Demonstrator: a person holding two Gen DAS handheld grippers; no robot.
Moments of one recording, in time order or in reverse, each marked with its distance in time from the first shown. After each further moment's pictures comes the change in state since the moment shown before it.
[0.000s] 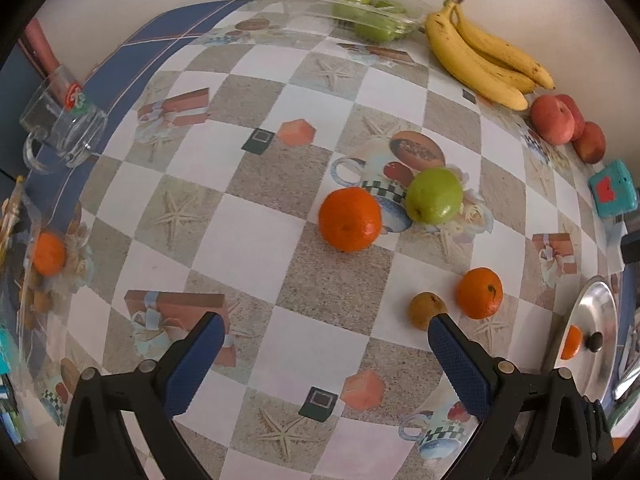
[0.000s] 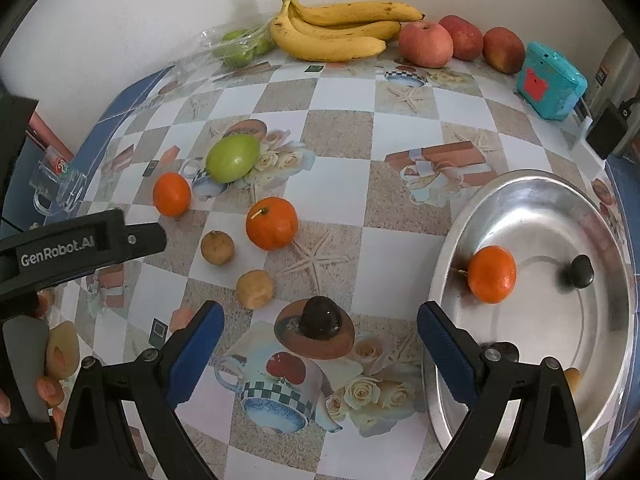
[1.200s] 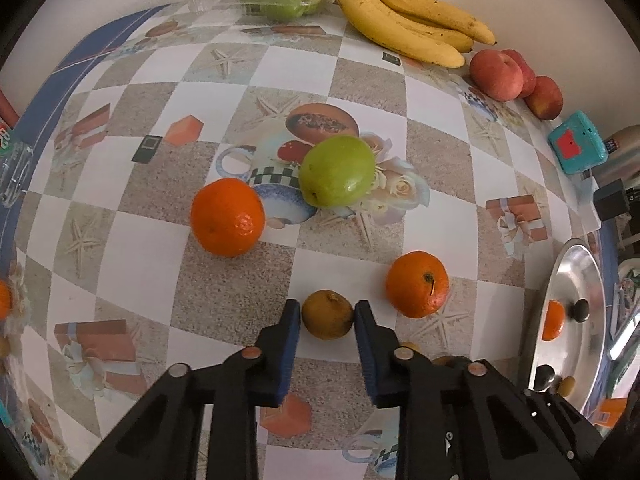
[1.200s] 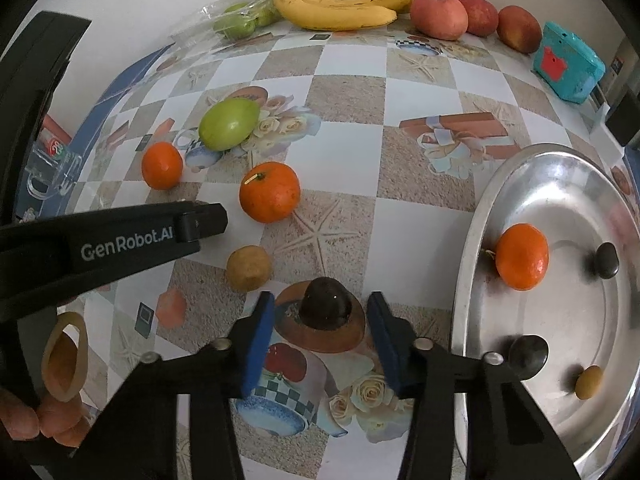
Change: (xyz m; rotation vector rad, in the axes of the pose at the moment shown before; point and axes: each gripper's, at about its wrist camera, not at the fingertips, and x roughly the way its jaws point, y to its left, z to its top) left arm 0.028 -0.048 -0.001 0.135 0.022 -0.131; right arm 0.024 -0.003 -0.009 -0.006 0.053 0.020
